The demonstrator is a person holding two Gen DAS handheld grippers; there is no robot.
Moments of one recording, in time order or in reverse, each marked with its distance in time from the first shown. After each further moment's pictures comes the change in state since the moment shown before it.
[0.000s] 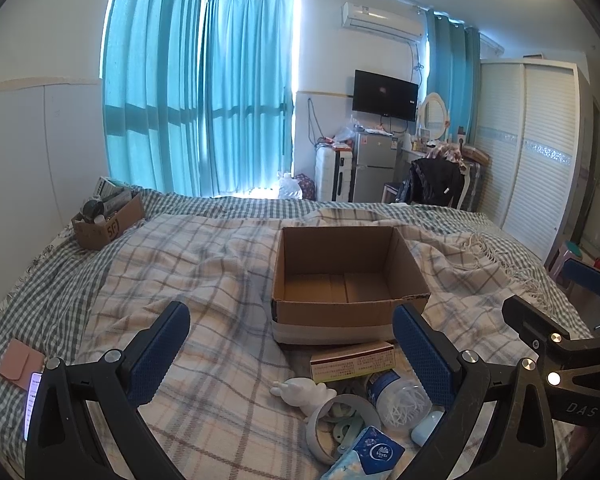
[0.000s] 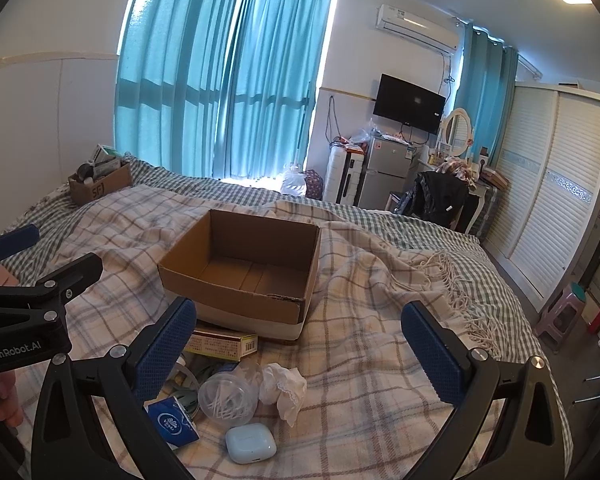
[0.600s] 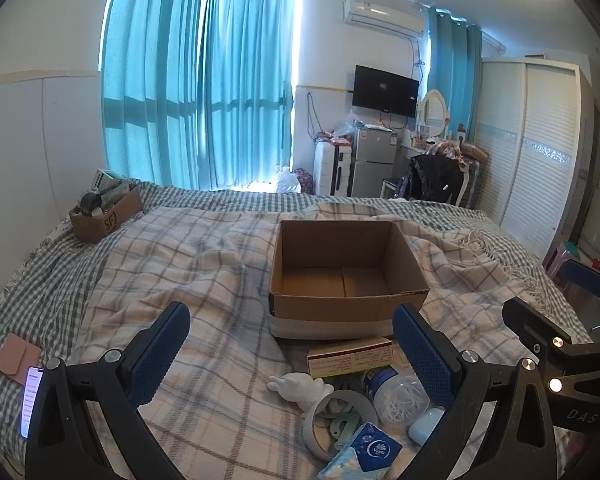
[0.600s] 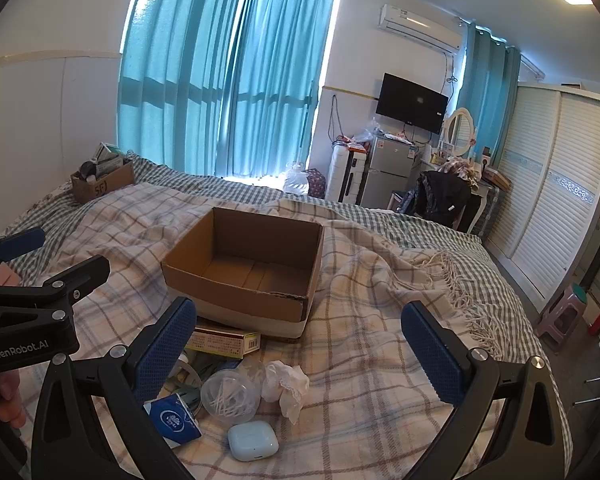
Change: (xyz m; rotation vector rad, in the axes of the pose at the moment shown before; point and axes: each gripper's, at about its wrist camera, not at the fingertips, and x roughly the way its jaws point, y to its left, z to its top) left arm 0.002 0.000 -0.002 -0.007 0.021 -0.009; right arm -0.003 0.002 -0.001 -0.006 0.006 0.009
